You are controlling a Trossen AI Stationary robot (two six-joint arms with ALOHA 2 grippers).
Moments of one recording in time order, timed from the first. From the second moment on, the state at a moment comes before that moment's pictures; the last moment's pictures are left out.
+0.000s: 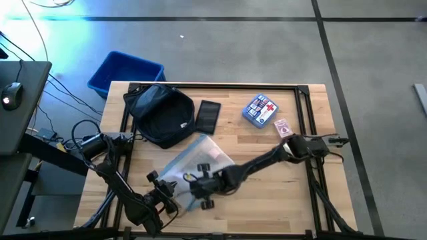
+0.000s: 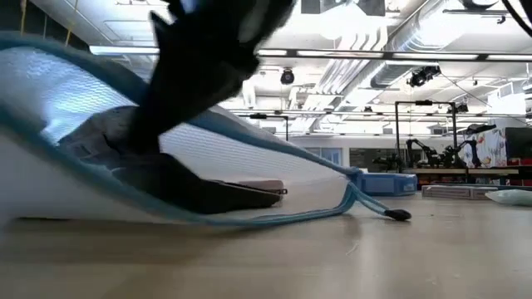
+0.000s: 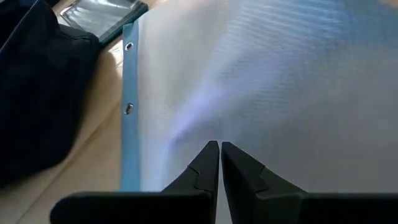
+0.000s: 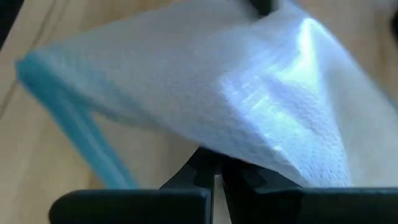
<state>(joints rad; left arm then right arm) -0.97 1.93 1.22 -1.10 -0.88 -1.56 0.36 2.31 1.87 -0.49 0.21 0.13</state>
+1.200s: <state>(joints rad) -0.97 1.93 1.22 -1.09 -0.82 -1.62 0.53 2.19 1.82 -1.42 0.13 0.72</state>
